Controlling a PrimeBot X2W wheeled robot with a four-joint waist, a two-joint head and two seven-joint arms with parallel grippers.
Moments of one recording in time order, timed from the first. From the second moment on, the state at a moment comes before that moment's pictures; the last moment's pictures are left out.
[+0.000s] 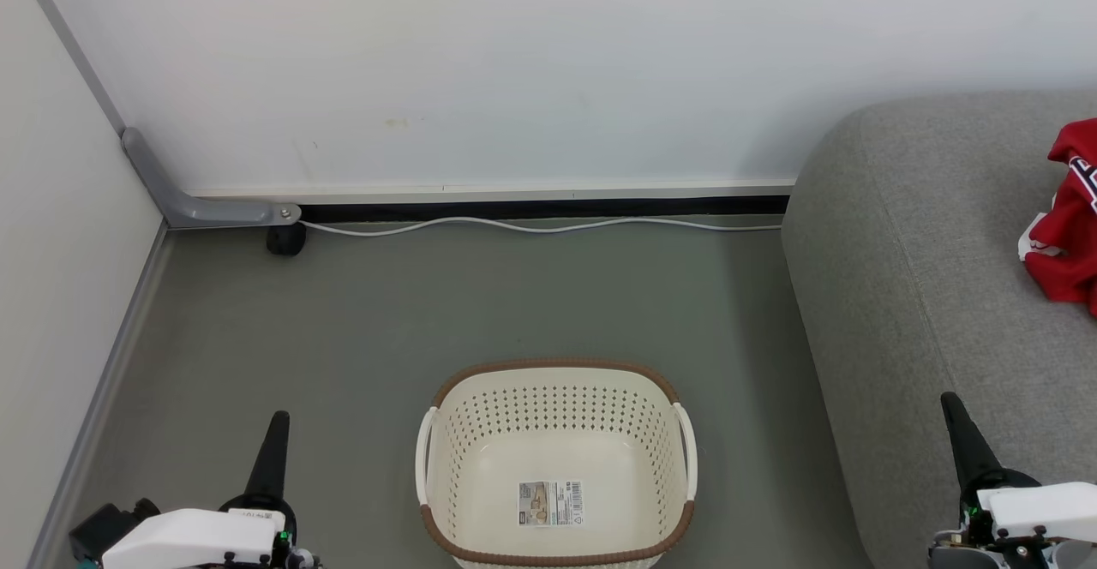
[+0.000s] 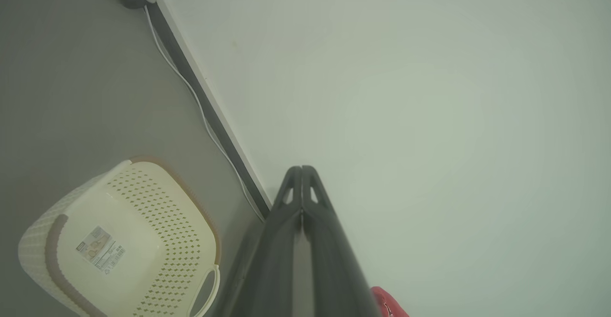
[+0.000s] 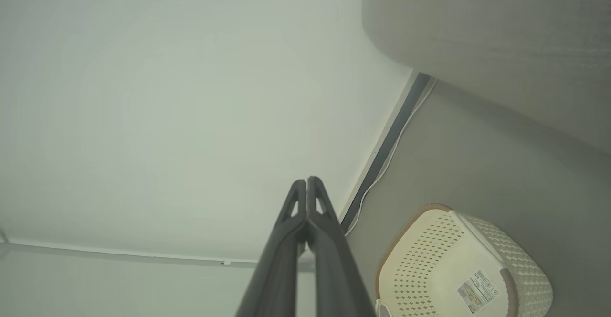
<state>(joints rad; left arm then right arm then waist) -0.01 0.05 0.00 0.27 -1.37 -0.07 0.02 -0.05 -0.07 -0.09 0.29 1.36 0.13 0.04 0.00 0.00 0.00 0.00</state>
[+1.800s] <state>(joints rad) -0.05 0.05 0.06 0.27 -1.62 -0.12 0.10 -0.07 -0.04 -0.13 0.28 1.60 0.13 0.11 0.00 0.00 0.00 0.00</state>
